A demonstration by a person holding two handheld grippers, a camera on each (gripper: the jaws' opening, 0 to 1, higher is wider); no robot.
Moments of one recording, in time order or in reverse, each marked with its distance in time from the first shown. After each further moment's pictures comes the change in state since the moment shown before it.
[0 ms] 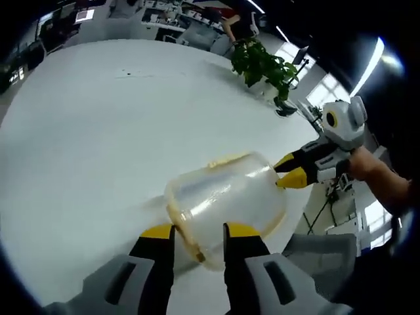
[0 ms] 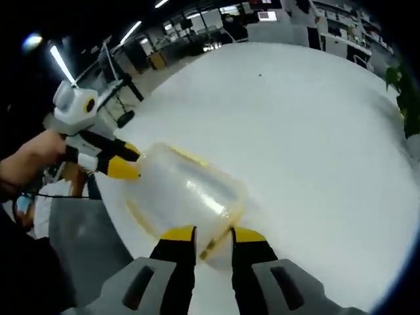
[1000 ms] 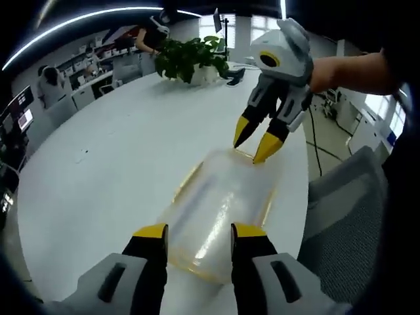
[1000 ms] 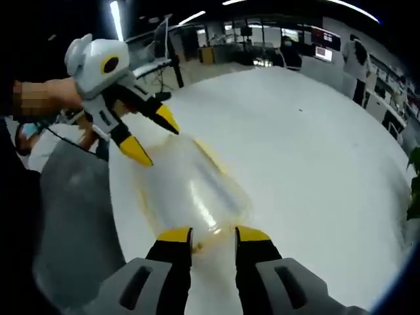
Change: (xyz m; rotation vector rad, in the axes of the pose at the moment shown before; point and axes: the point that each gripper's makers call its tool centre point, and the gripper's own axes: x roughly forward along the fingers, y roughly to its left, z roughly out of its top) left arm -0.001 -0.034 0.021 0.603 -0.059 -0.014; right arm -0.007 0.016 0.008 -0.440 -0.096 0.122
